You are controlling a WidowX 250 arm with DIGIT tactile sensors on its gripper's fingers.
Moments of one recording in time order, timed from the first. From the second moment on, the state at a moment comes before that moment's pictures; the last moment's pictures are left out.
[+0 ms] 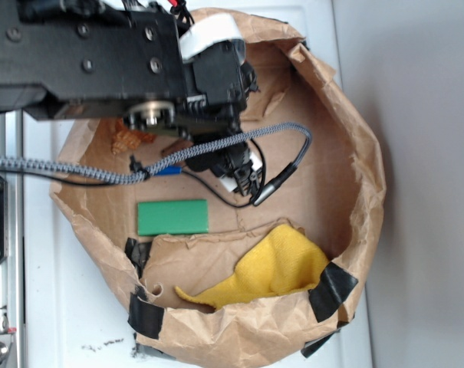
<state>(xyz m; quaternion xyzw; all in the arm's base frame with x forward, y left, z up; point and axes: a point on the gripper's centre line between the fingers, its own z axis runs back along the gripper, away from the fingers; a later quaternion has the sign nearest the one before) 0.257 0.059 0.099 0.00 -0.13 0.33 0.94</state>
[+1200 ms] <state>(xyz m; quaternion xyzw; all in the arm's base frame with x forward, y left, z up) 0.244 0.065 0.054 0.04 -0.14 0.18 0.97</state>
